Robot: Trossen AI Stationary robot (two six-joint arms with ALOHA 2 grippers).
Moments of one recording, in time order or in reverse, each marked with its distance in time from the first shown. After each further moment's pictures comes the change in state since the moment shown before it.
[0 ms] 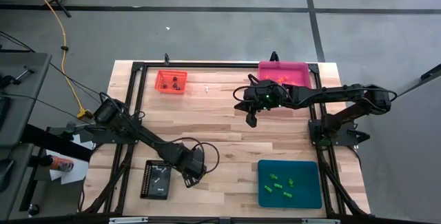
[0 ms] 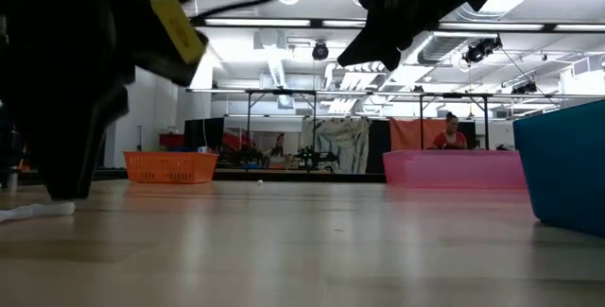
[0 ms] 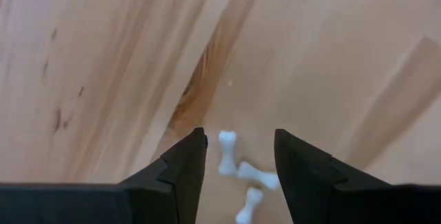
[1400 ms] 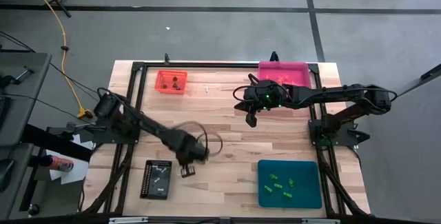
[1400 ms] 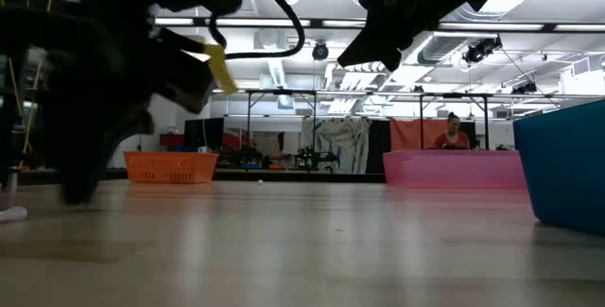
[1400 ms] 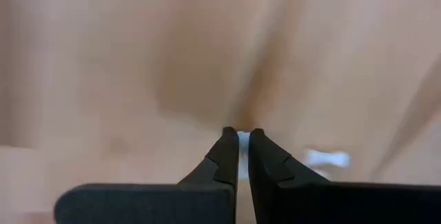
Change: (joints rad) left arm 0.160 -0.034 -0.084 0.011 0.177 0.316; right arm 0.000 0.000 0.000 -0.002 0.001 0.017
